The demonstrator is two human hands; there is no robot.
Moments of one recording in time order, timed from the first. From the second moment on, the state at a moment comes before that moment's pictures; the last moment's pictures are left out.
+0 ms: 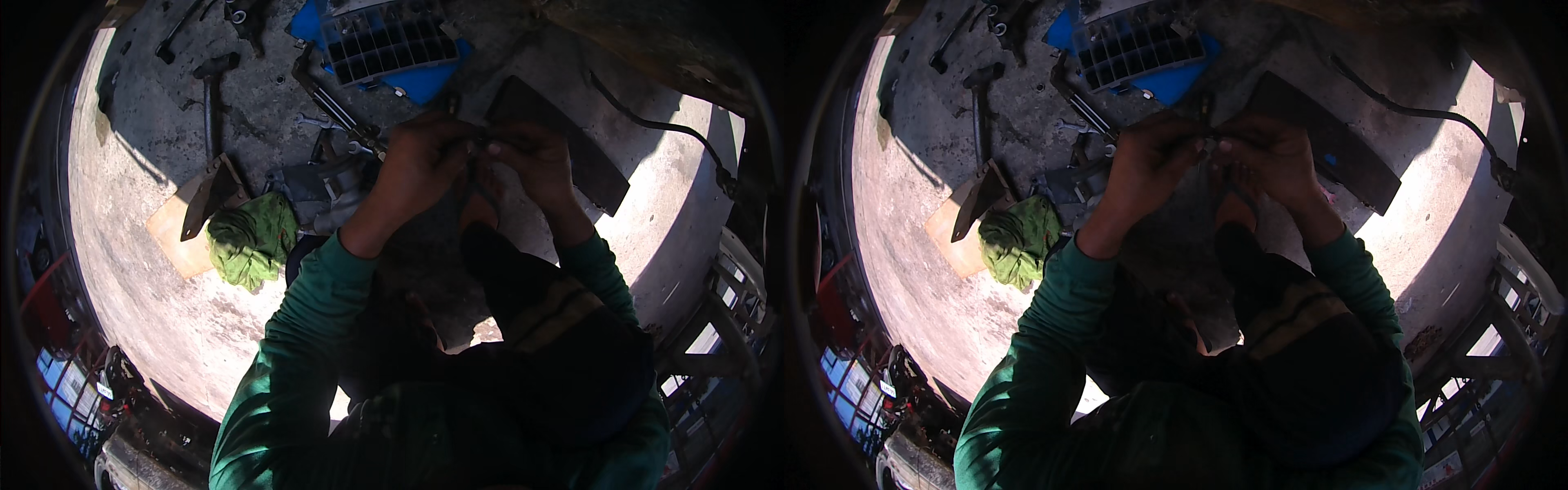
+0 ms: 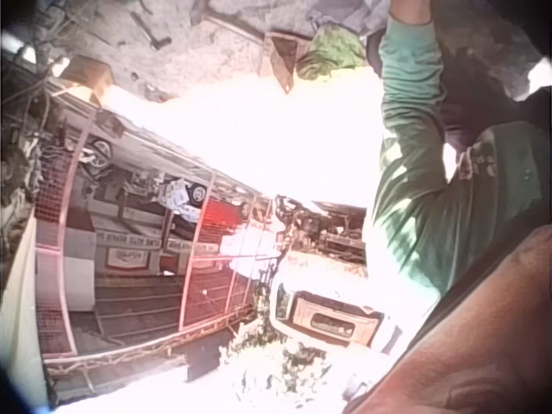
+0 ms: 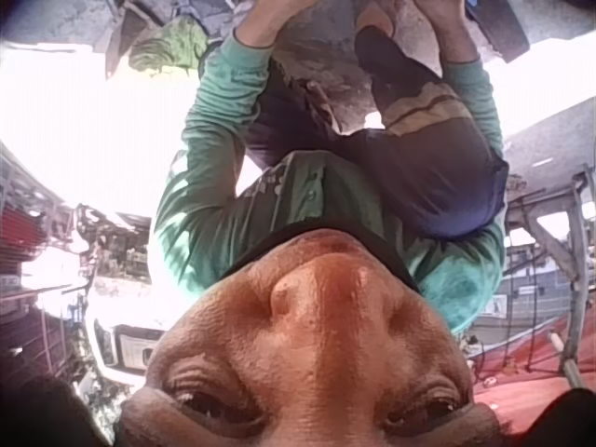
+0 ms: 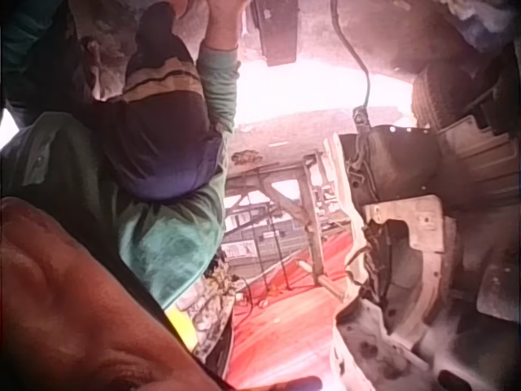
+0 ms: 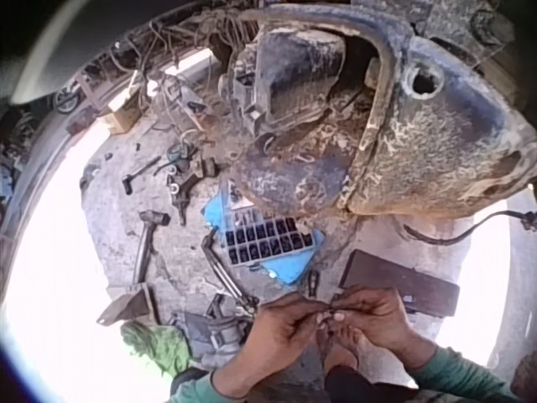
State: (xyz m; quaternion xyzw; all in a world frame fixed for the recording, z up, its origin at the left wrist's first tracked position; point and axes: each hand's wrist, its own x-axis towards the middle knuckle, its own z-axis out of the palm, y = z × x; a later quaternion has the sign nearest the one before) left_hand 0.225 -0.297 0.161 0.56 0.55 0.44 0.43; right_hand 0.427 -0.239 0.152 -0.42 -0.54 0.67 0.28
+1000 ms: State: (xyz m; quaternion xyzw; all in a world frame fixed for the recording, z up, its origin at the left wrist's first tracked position) left_hand 0.235 -0.295 0.142 0.48 0.54 0.44 0.53; right_hand 0.435 -0.236 0.154 -0.45 -0.59 0.62 0.26
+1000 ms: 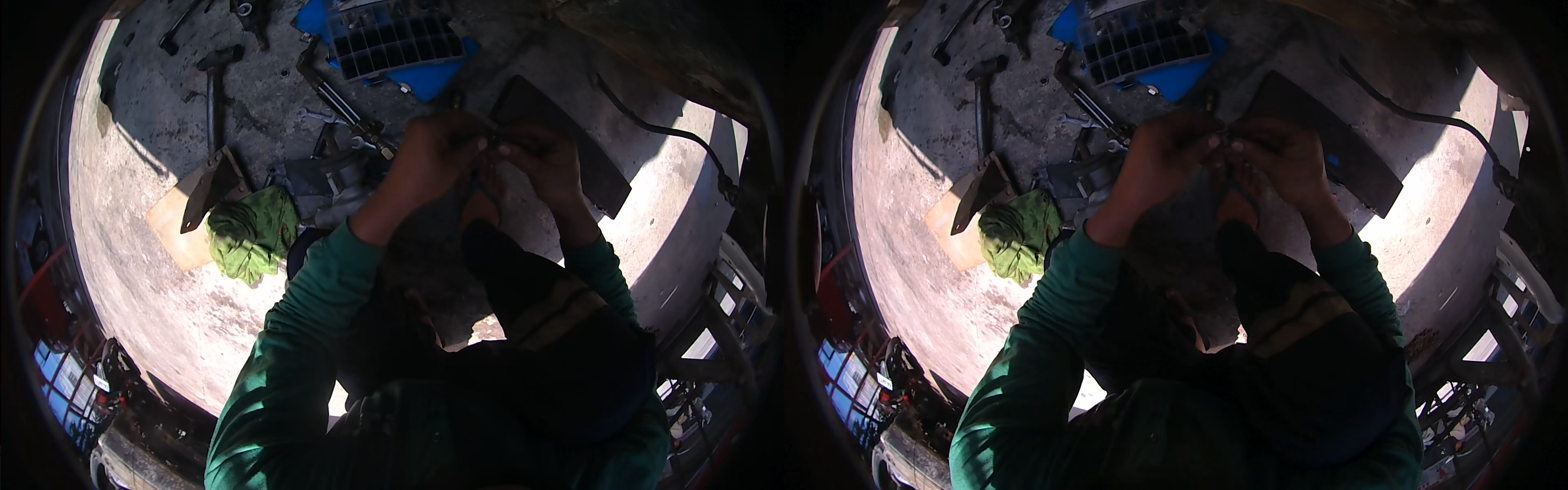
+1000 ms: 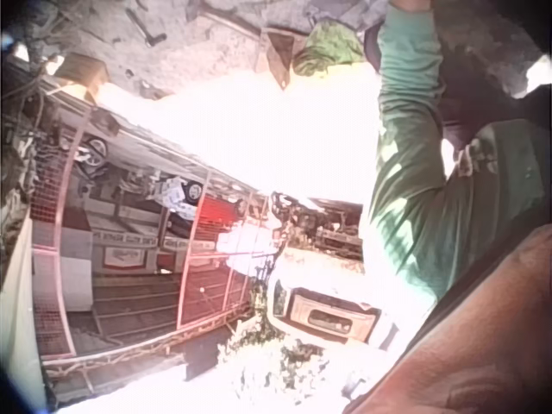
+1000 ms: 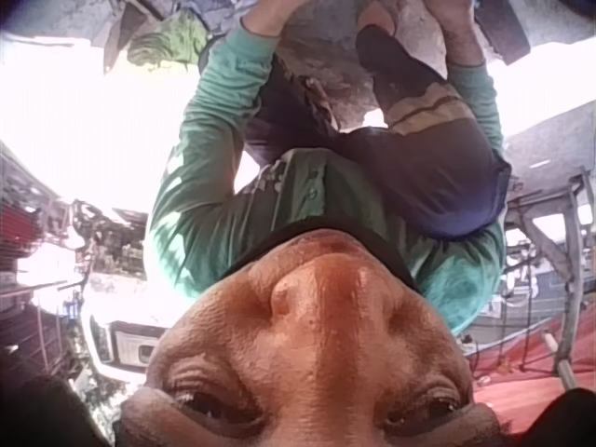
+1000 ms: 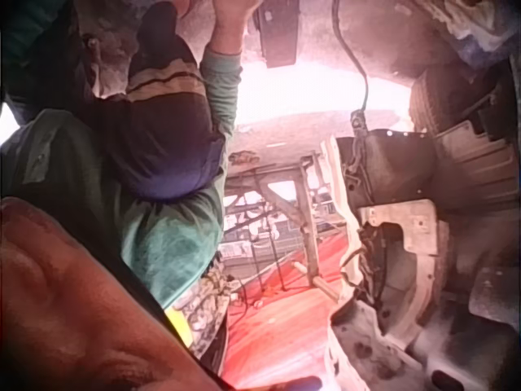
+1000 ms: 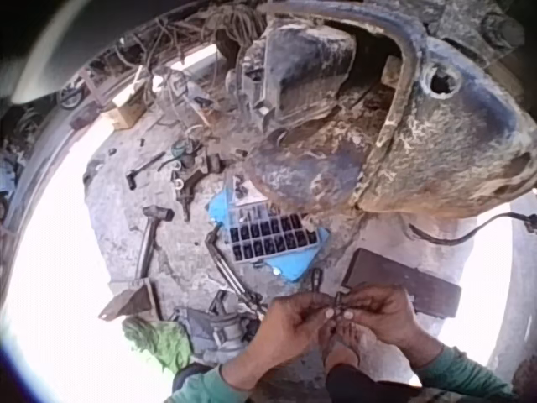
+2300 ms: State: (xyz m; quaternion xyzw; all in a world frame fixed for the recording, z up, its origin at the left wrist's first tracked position) left_hand 0.234 -0.290 0.154 0.62 0.53 0.44 0.37; right_hand 0.439 -0.233 0.149 -0.45 -0.57 0.64 0.24
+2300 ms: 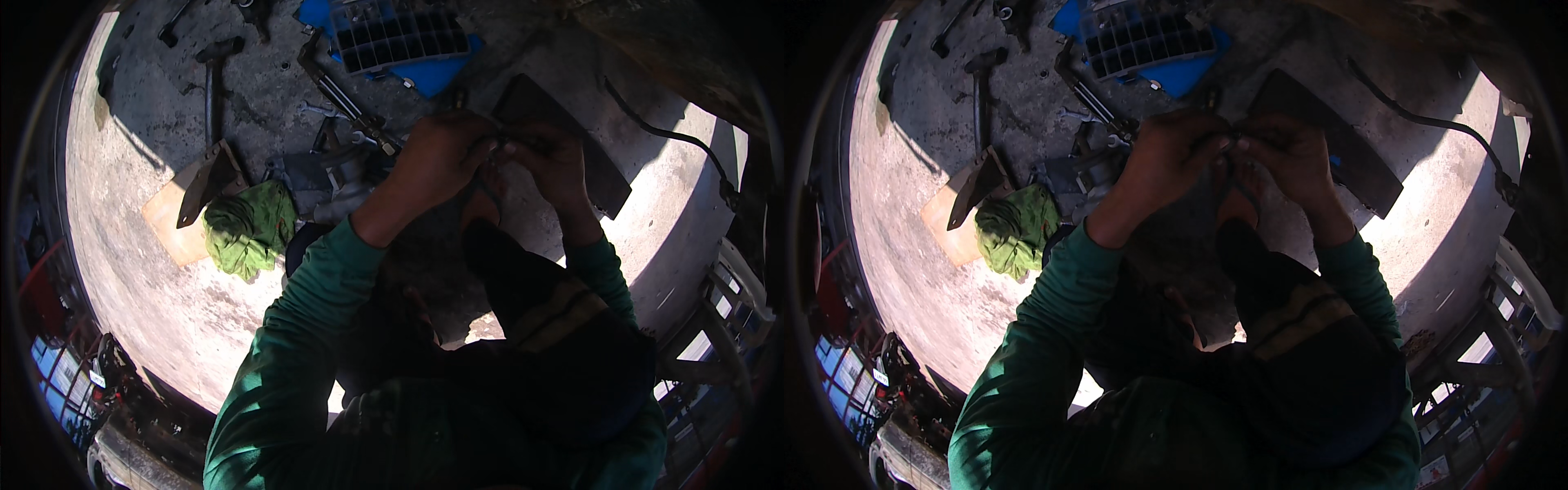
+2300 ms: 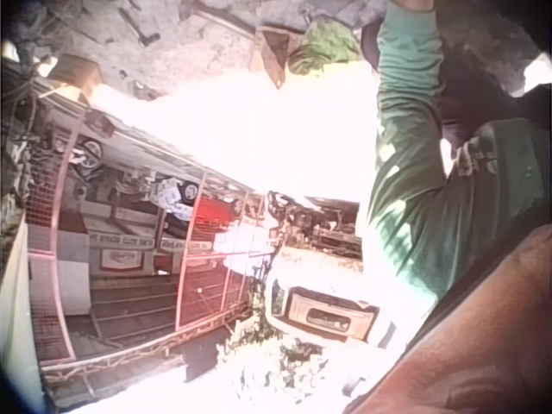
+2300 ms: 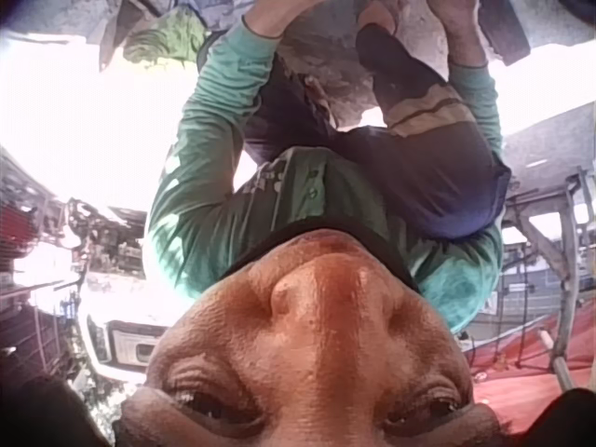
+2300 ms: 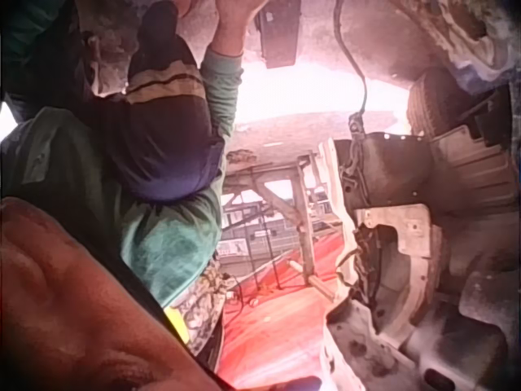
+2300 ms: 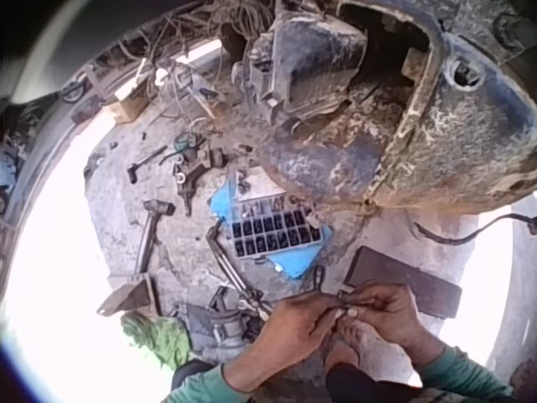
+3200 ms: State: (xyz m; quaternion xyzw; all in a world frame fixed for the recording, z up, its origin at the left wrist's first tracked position) left_hand 0.231 -0.292 0.154 0.60 0.54 0.45 0.37; right_hand 0.440 -0.234 0.145 -0.45 -0.50 0.69 0.26
